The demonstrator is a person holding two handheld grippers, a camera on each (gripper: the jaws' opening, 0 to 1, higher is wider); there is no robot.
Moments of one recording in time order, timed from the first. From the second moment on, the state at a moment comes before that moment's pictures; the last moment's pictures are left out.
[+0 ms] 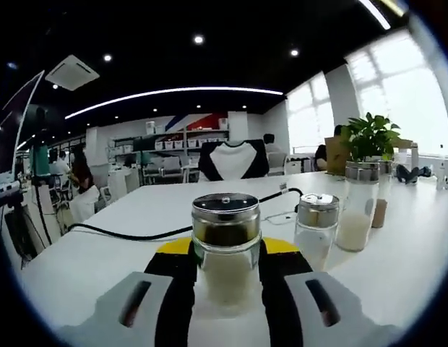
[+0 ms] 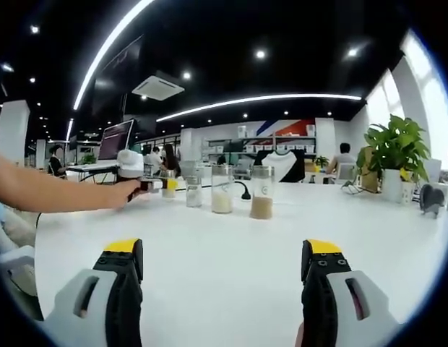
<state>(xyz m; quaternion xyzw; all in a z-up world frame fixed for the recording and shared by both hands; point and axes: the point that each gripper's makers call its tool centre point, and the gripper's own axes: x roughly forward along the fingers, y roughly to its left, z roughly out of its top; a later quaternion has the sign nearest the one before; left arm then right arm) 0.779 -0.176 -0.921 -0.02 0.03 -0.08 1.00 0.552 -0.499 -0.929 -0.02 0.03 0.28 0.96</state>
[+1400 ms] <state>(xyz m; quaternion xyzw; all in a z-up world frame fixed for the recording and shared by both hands) 0.631 -0.300 -0.904 0.04 0.04 -0.29 0.95 0.548 -0.426 -0.892 -0.02 -0.02 0.40 0.92</state>
